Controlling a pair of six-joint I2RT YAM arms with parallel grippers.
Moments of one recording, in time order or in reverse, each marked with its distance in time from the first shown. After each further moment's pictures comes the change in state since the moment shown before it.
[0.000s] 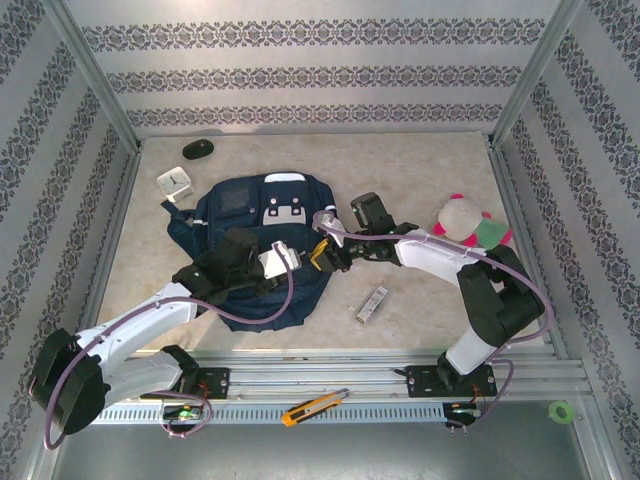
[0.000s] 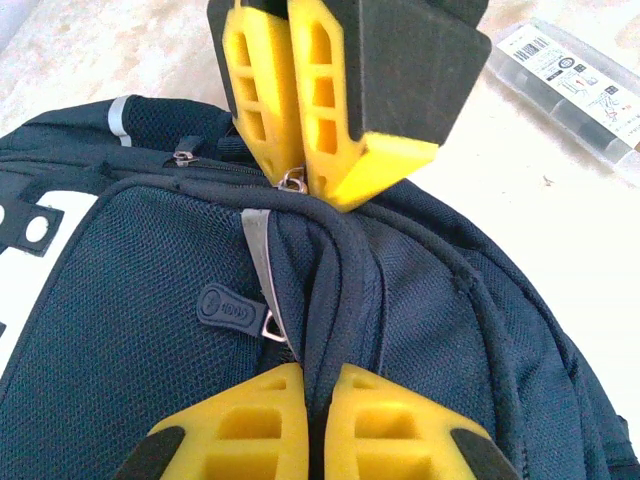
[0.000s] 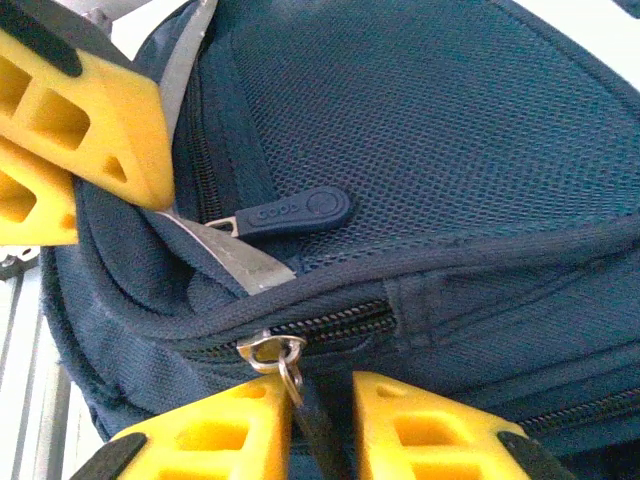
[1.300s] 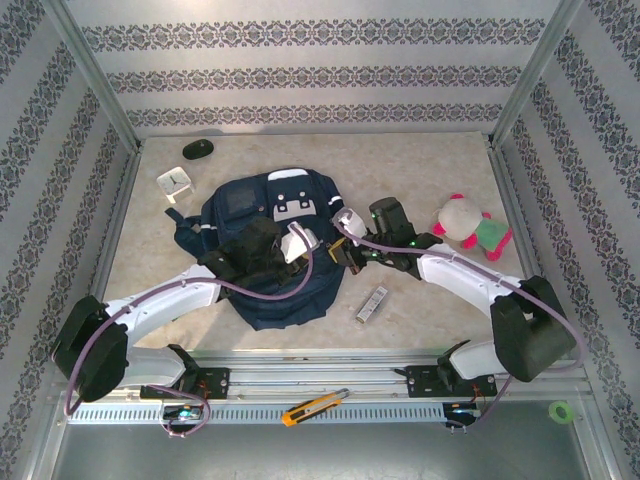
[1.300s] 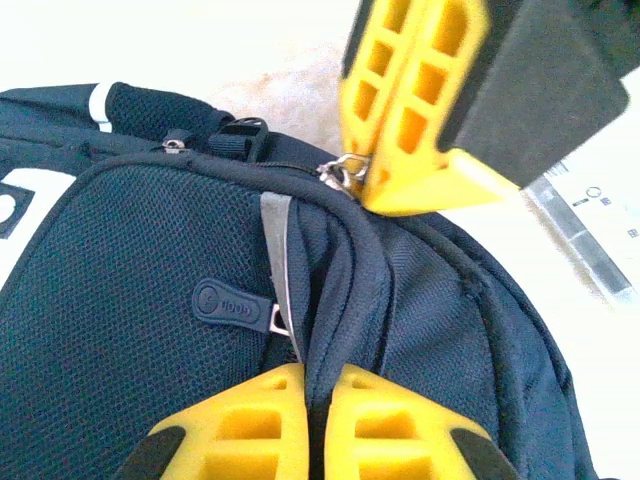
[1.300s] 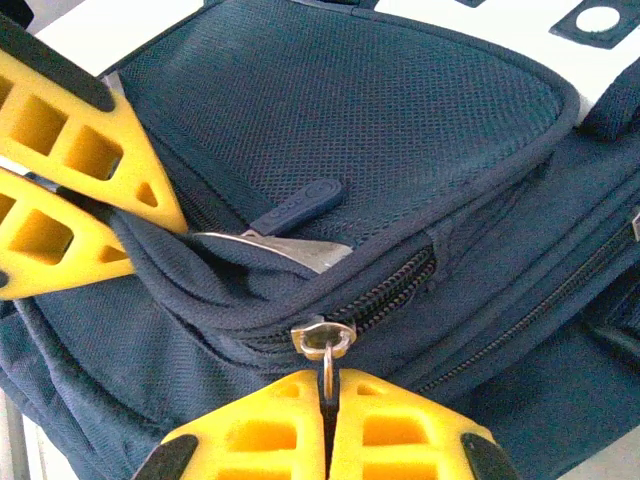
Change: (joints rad) left arm -0.060 0.199 0.133 0.082 -0.044 -0.244; right arm -0.034 -0.218 -0.103 -0.038 0.244 0.156
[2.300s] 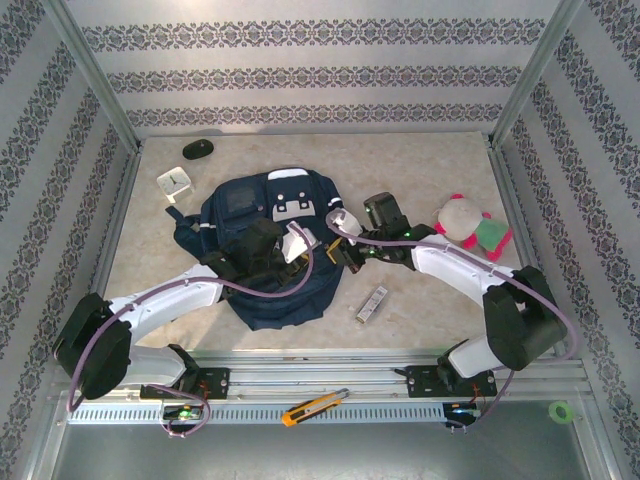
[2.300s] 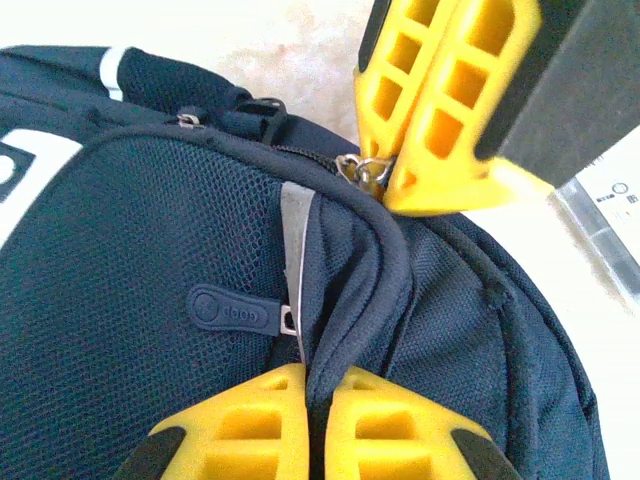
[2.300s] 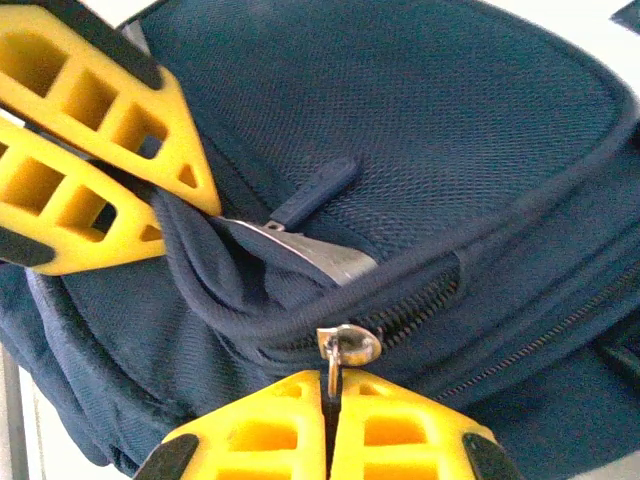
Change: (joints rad) left arm -0.001 0.019 -0.006 0.008 -0.058 -0.070; right arm -0.015 0.056 0.066 -0.095 -0.048 -0.111
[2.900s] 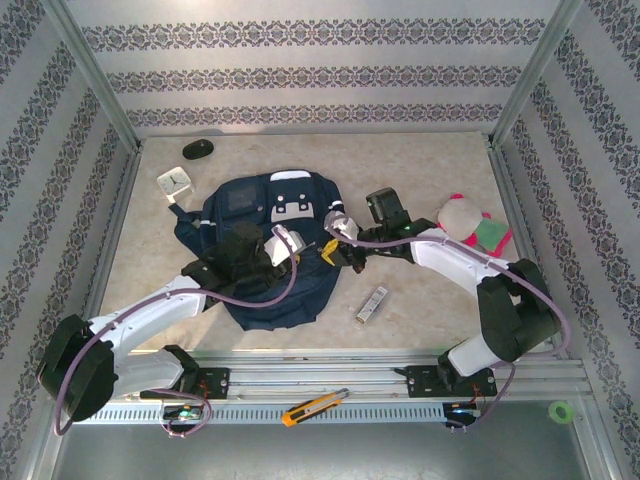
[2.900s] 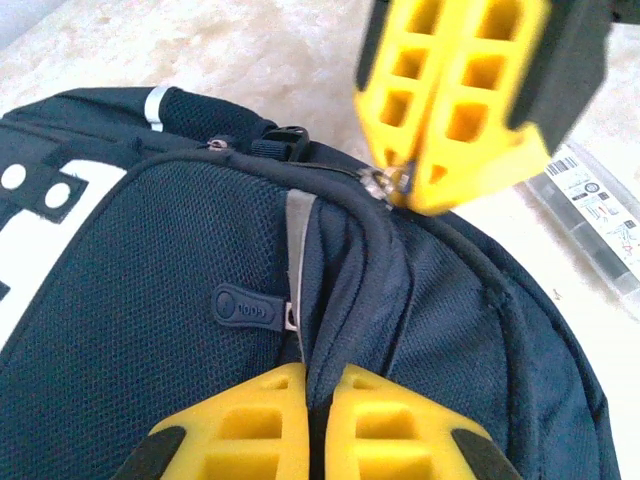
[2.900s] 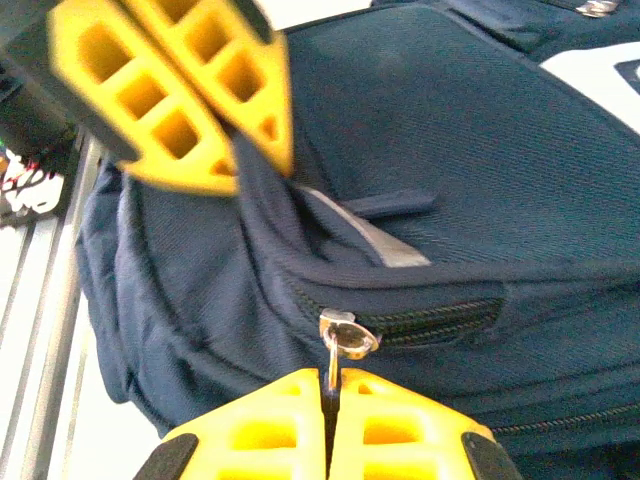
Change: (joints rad) left arm 0.073 -0.130 -0.100 0.045 0.093 0.067; right arm -0.011 0.048 0.044 -0.036 -0.235 -0.289
